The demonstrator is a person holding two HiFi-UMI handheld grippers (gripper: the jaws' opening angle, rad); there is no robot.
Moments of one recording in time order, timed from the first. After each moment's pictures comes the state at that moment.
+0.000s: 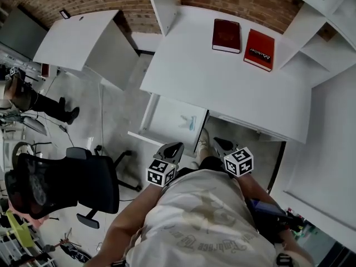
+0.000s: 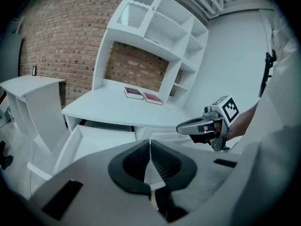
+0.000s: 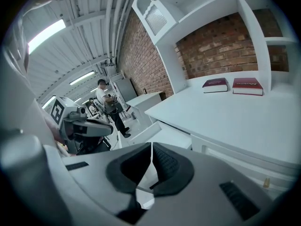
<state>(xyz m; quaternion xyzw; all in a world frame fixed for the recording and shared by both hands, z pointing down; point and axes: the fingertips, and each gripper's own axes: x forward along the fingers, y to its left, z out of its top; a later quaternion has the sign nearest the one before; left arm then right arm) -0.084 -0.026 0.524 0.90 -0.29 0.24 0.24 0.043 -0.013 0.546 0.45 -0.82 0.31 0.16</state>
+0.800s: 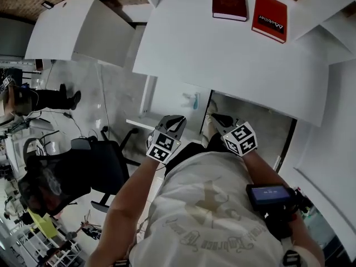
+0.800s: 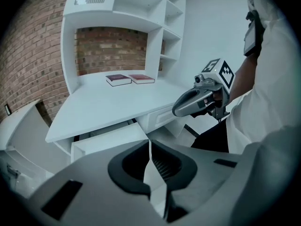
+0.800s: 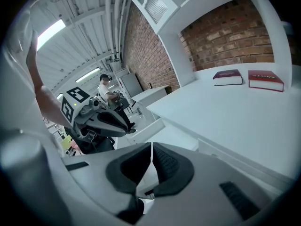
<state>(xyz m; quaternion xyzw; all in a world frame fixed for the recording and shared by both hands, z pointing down) -0.065 -0.081 0.573 0.90 -0.18 0.39 0.12 0.028 -0.062 0.575 0.40 -0.84 0.32 0.18</state>
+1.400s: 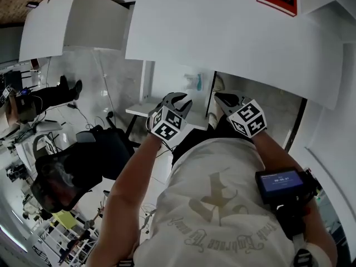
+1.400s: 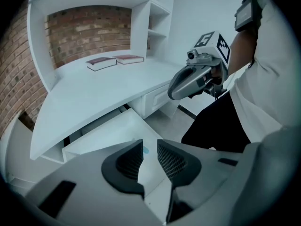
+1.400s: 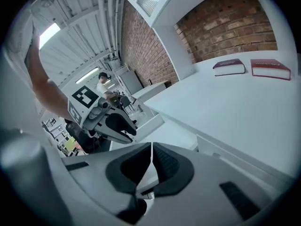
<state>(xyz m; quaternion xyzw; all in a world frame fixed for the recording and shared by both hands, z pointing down) -0.061 -0.093 0.642 0.86 -0.08 0.49 0.09 0.026 -0.078 0.616 0.38 -0.84 0.35 0.18</state>
